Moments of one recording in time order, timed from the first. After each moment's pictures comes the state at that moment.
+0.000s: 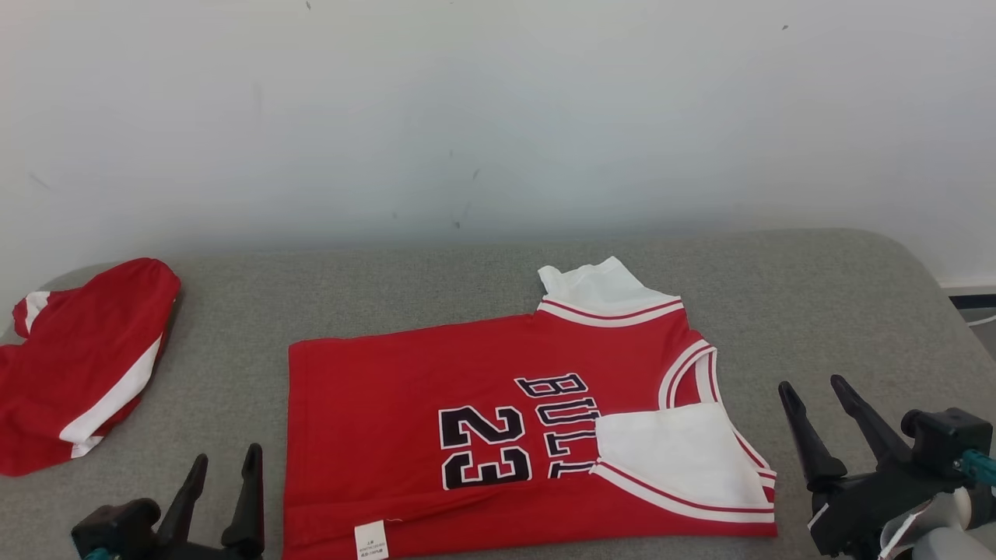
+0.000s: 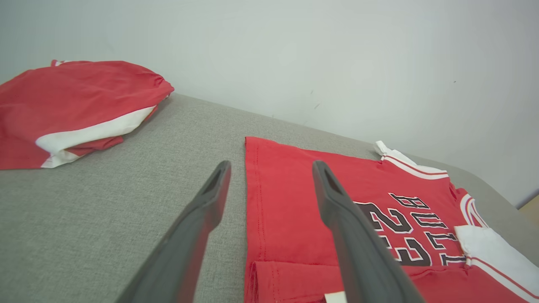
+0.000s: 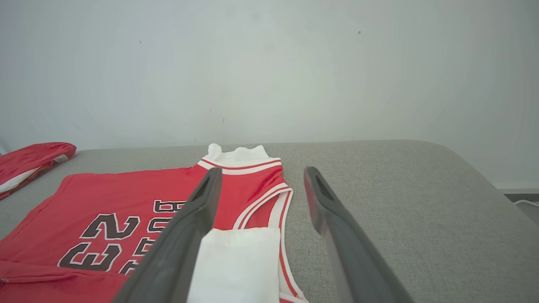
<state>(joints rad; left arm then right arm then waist) -0.11 0.25 -0.31 0.38 -0.56 0.02 -0.22 -0.14 -0.41 0.32 0.33 0.67 0.03 -0.22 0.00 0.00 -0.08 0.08</state>
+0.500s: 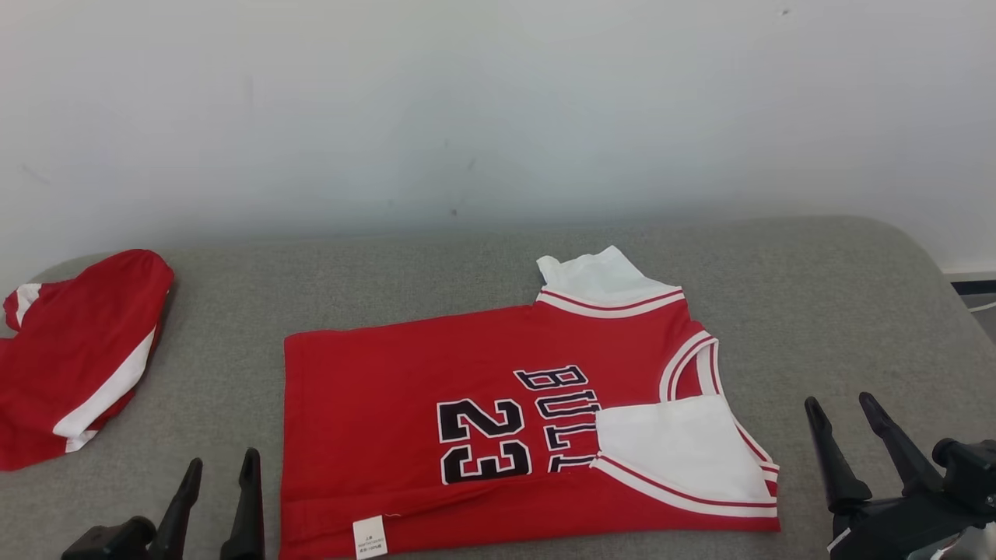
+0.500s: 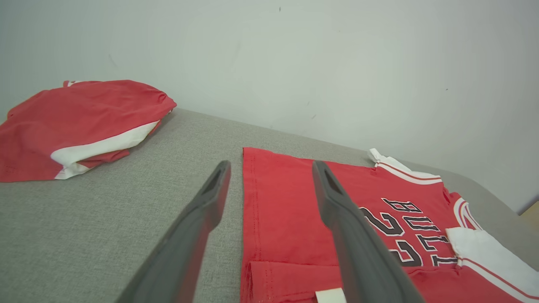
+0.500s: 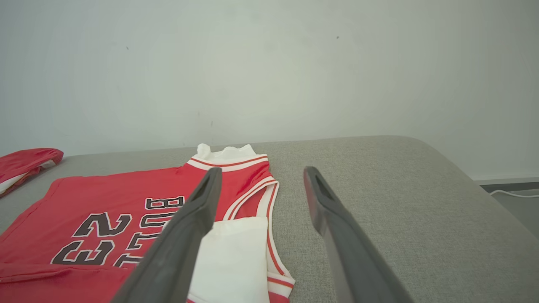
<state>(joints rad) 0.01 0.27 -0.29 0.18 -0.53 0.08 -0.23 0.00 -0.43 0.25 0.17 0.66 -0.04 -0.24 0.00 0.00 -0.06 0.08</state>
